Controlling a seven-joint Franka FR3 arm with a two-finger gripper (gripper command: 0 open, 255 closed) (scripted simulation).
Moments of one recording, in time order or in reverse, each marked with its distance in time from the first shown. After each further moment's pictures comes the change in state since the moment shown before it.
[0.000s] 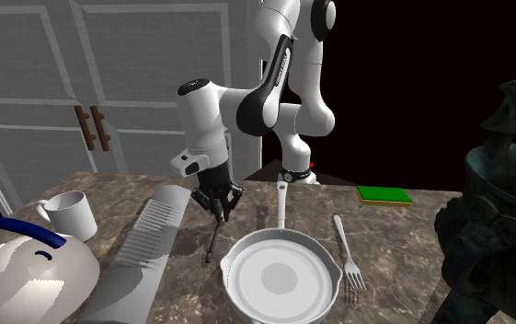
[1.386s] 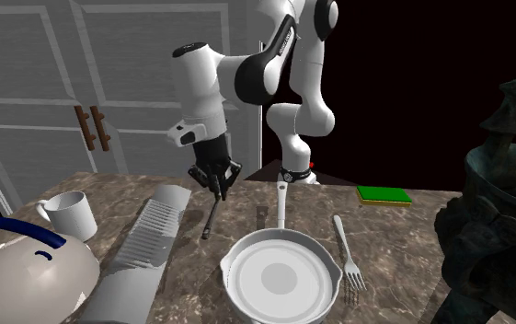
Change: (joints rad) arm -0.005 -0.101 0.008 0.088 -0.027 -0.186 0.031
